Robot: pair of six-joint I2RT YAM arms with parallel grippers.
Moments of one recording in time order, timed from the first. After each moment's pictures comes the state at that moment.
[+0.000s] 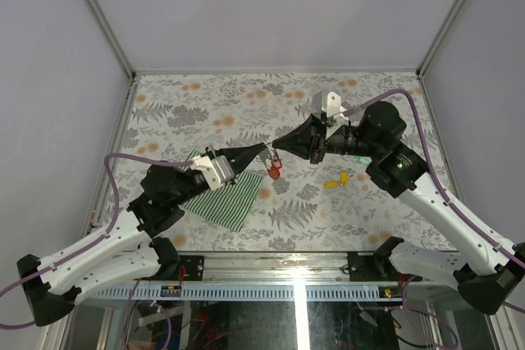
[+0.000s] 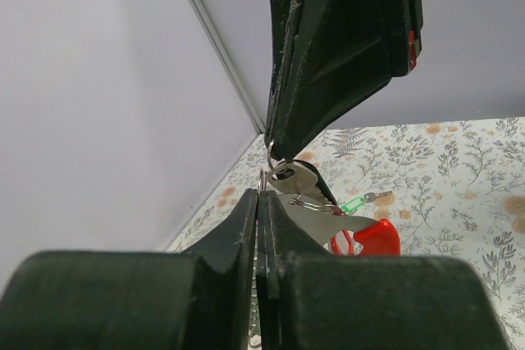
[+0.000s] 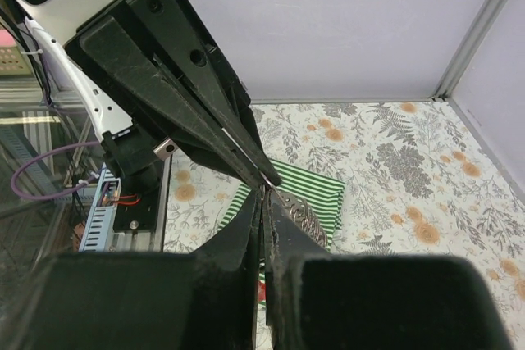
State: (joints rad) left arm -0.90 0.77 0.71 0.37 0.23 0.36; right arm 0.70 1.05 1.14 -0.04 -0.77 -0.05
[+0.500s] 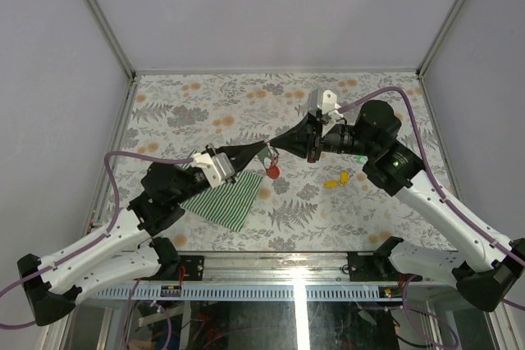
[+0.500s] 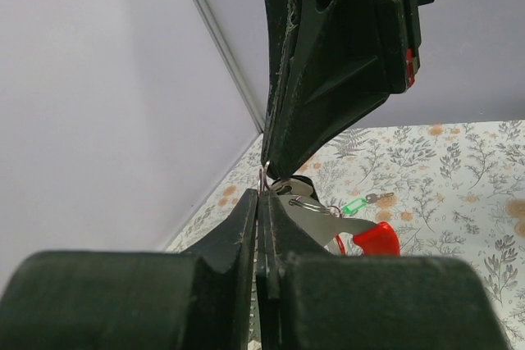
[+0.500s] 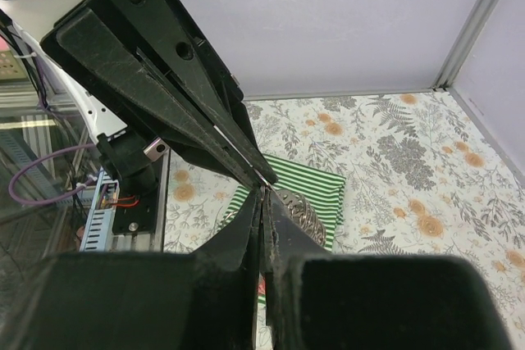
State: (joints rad) left arm -0.90 0.78 0.72 0.36 0.22 0.35; right arm 0.70 1.08 1.14 -0.03 -0.75 -0.03
